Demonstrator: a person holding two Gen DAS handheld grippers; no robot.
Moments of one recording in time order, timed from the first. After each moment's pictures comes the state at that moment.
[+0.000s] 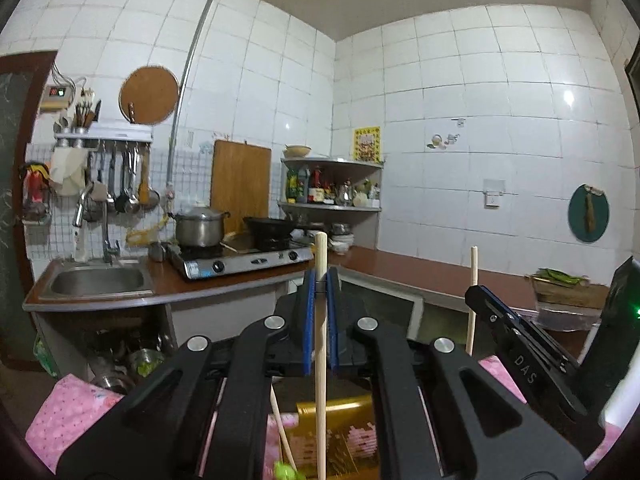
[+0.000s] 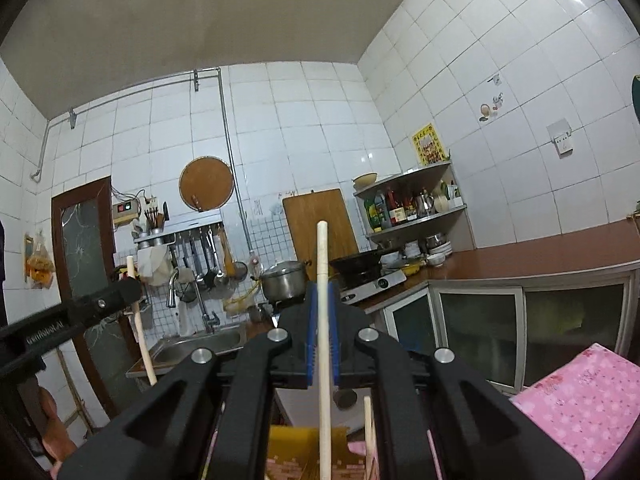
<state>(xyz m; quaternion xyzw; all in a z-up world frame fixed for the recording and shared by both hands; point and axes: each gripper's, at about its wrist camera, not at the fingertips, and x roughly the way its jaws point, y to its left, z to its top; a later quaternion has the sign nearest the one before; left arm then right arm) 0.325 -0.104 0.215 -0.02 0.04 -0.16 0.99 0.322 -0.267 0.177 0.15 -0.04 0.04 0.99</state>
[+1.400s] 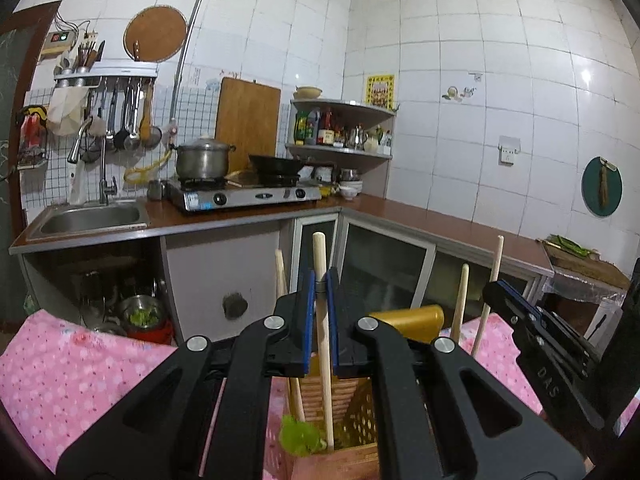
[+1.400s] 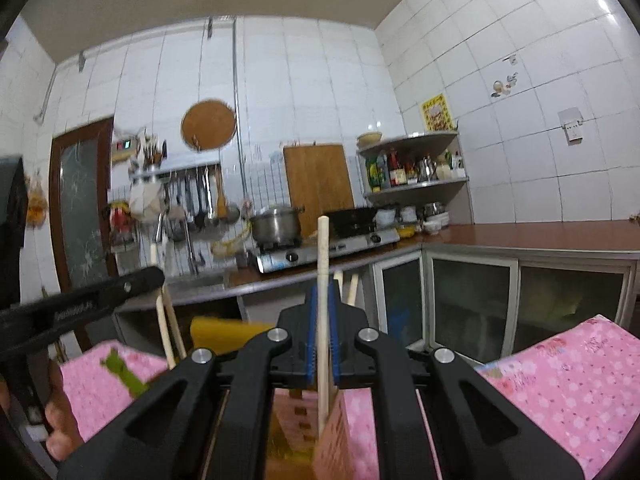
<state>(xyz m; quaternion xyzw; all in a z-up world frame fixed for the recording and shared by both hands) 0.376 -0.094 0.102 -0.03 0.13 -0.16 0.98 0.347 -0.255 0.077 0.08 0.03 0.04 1.00</state>
